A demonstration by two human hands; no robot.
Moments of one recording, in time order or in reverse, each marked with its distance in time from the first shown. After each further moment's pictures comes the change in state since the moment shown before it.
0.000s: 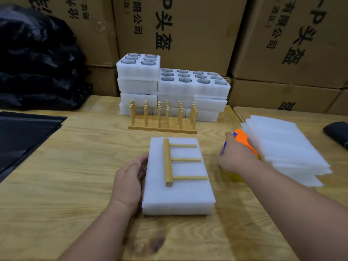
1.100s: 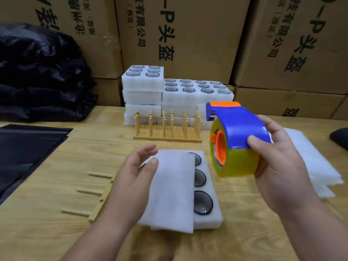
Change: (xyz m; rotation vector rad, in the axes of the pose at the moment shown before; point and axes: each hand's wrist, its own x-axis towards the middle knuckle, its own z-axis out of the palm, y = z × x) left_hand -0.029 0.071 0.007 0.416 -0.148 0.242; right_hand -0.105 -0.017 -0.052 1.637 0.133 -0.505
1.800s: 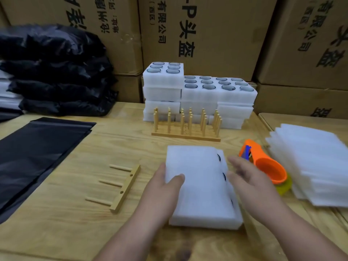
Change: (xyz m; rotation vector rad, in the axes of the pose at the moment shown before) left_hand -0.009 -0.018 0.011 0.179 -0.080 -0.397; right_hand -0.007 0.087 -0.009 -0.862 -0.137 0.212
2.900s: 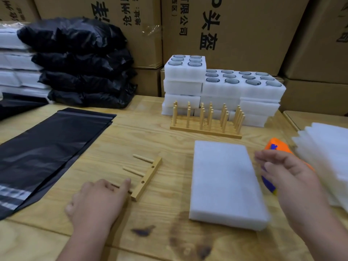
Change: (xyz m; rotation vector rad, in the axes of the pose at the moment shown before) left_hand -0.003 -0.070 -0.137 0.909 0.610 -0.436; right_hand -0.004 -0.012 0.002 0.418 0.205 0.023
